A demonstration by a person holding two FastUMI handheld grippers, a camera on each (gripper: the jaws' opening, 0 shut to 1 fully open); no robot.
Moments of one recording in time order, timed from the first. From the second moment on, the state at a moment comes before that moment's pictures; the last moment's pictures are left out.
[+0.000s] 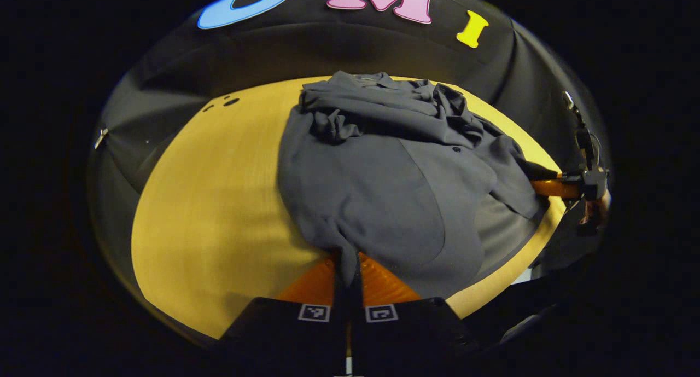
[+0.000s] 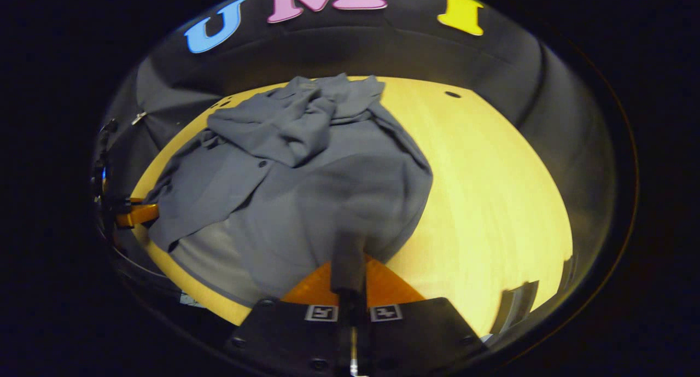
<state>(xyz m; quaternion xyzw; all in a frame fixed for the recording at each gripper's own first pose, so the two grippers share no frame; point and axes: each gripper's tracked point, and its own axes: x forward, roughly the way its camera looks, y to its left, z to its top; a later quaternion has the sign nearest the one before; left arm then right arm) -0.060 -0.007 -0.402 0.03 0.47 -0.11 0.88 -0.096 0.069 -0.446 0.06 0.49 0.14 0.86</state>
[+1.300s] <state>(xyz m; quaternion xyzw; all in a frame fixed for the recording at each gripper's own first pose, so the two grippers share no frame) 0.001 -0.005 -0.221 -0.14 0.37 -0.10 0.91 -0.018 0.034 -0.253 0.22 0.32 0.14 0.91</state>
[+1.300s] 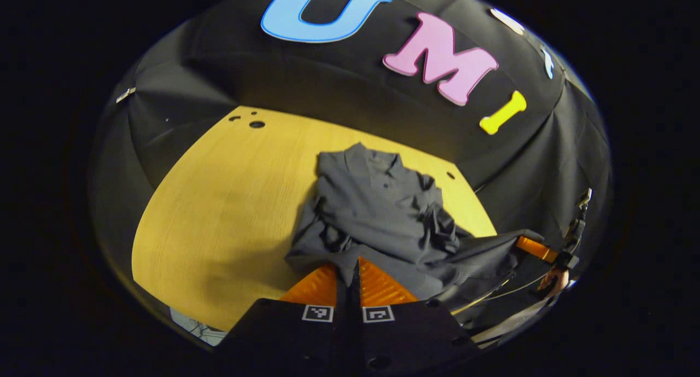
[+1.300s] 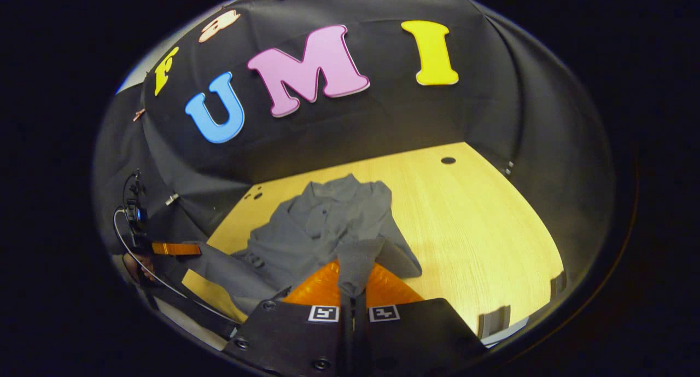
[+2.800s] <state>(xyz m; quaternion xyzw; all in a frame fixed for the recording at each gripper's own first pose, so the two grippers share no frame) 0.305 0.033 -0.326 -0.09 0.37 -0.01 0.92 0.250 0.042 -0.411 0.13 0.33 0.08 0.93</state>
